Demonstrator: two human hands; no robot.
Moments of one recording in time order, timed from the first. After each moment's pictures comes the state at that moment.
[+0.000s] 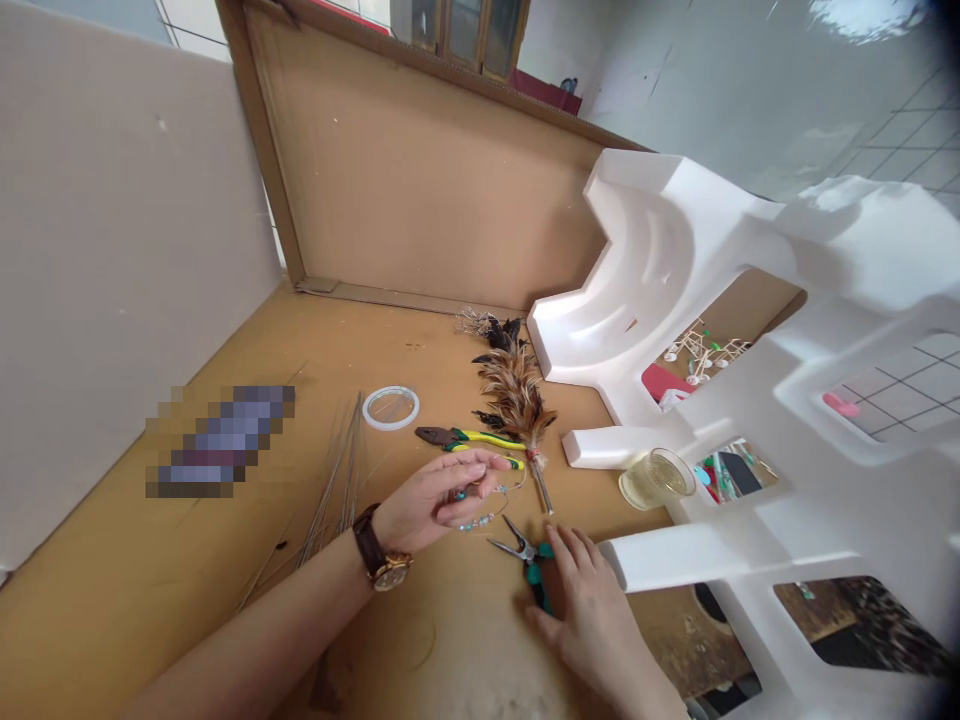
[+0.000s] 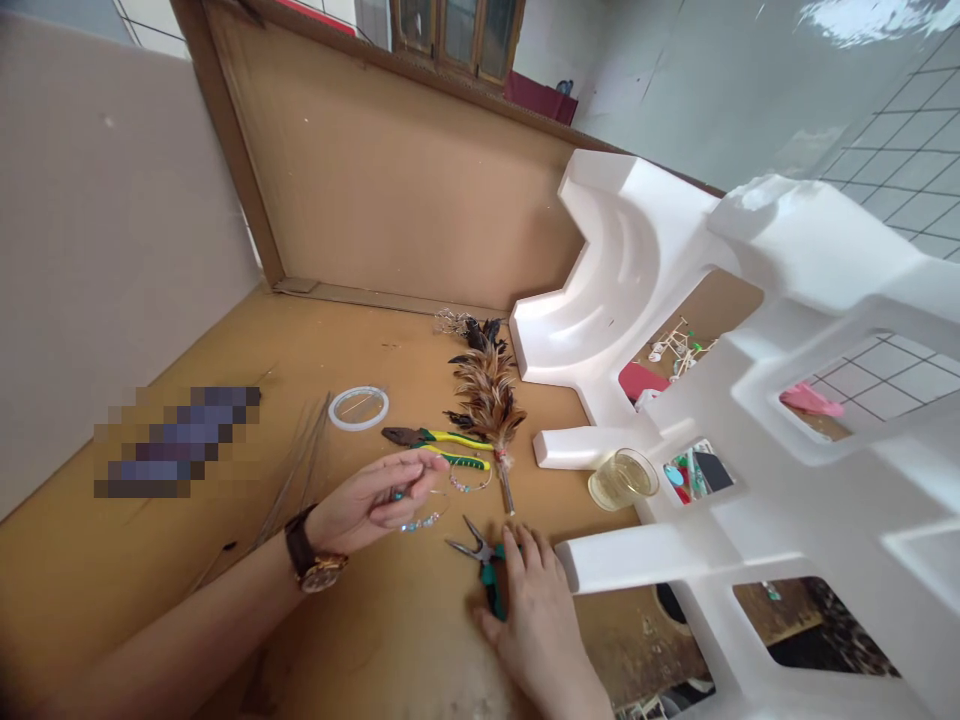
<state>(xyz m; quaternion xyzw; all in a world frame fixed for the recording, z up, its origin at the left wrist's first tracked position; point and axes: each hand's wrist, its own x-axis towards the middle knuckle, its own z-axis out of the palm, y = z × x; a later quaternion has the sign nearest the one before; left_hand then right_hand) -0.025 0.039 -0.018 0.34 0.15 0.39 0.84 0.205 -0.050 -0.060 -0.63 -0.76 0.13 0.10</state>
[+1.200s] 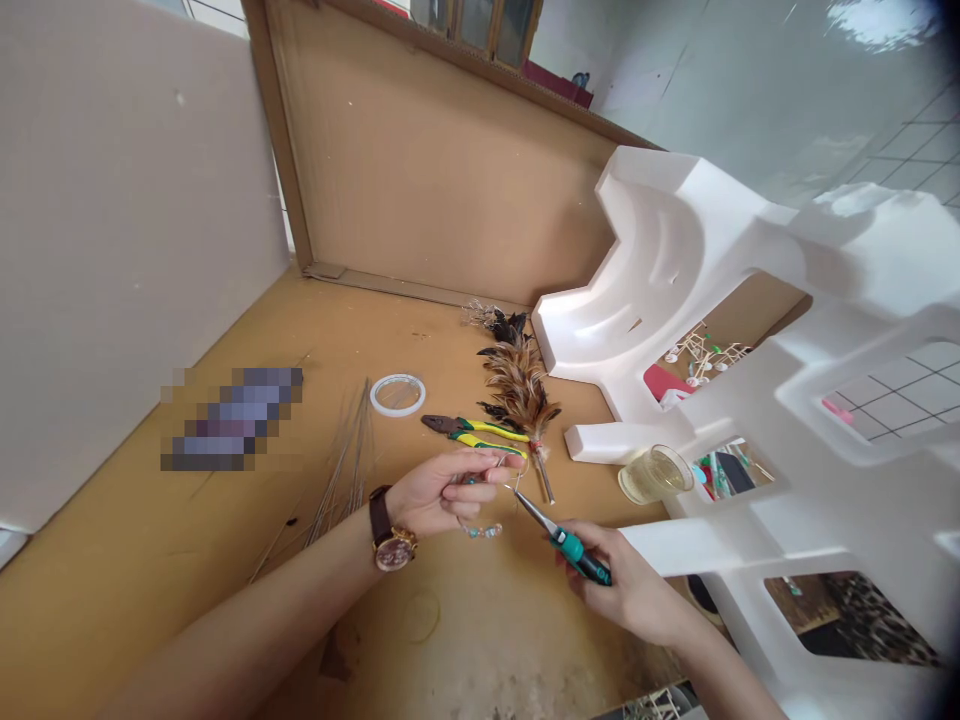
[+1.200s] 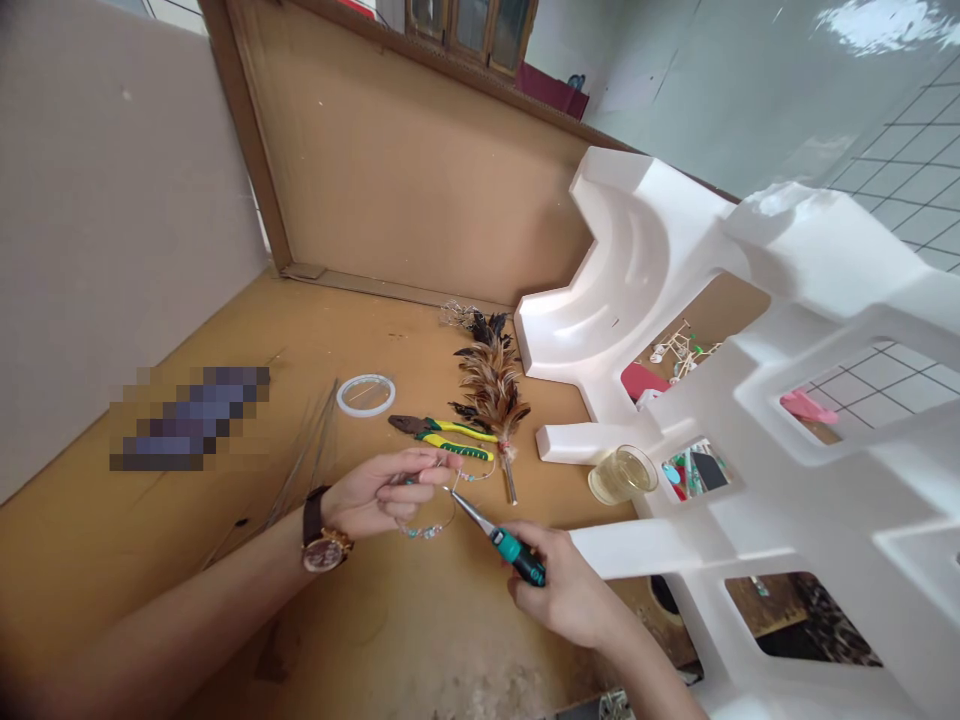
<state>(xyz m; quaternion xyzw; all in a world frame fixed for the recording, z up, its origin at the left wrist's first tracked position) -0.030 0.041 -0.016 0.20 0.07 0.28 0.94 0.211 -0.028 0.016 -0.53 -0.73 0.43 0.10</state>
